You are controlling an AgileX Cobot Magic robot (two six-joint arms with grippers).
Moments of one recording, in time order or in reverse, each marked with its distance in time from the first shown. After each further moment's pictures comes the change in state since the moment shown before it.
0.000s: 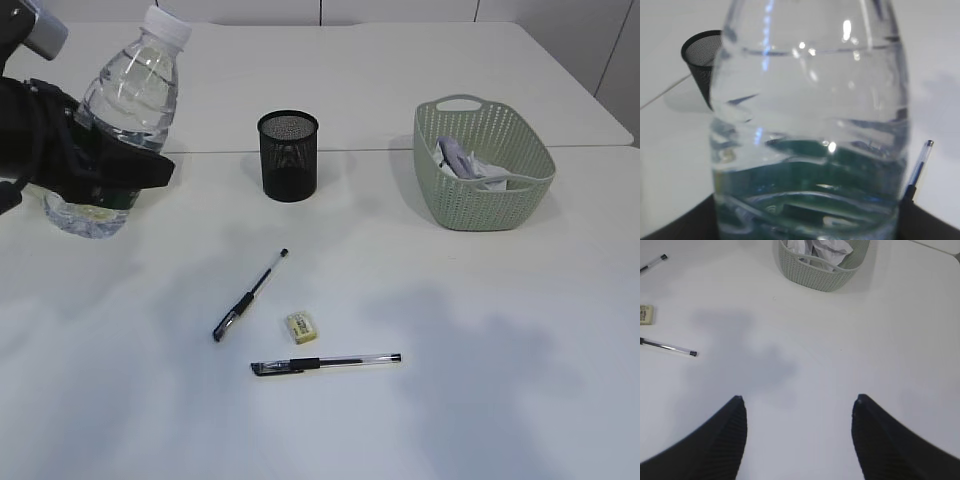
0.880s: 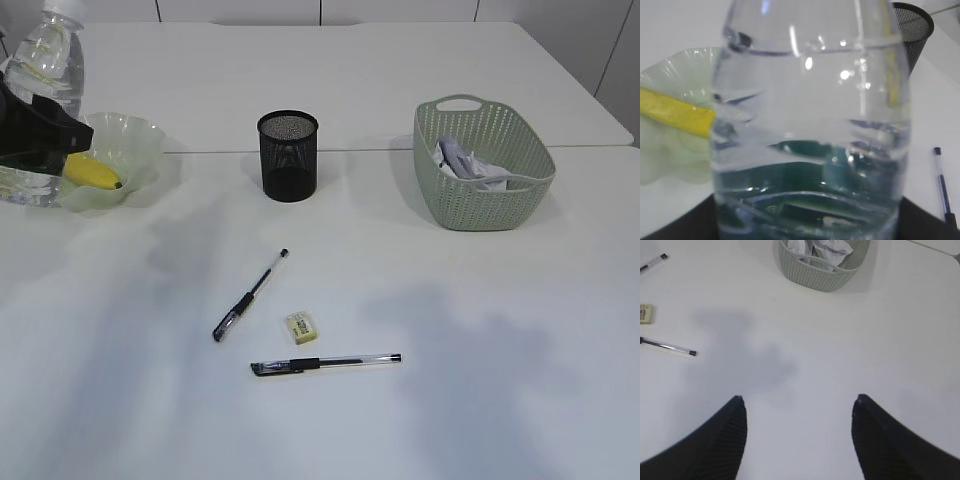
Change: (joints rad) left arm -0.002 -0.002 -0.018 0.392 -0.485 -0.646; right arm 0.000 0.000 0.000 0.000 0.000 -0.007
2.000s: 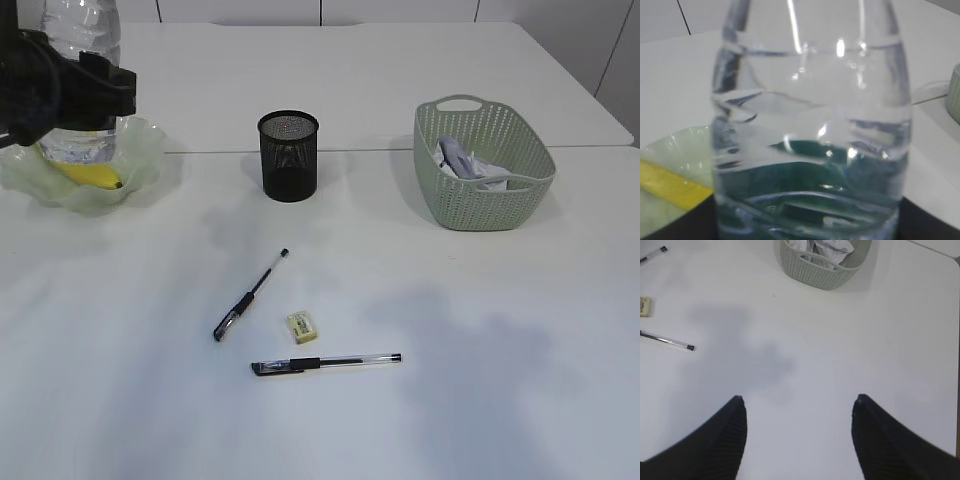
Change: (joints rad) left arm -0.211 0.007 0.038 0.586 -0.418 -0.729; right arm 0.000 0.000 0.000 0.000 0.009 -0.031
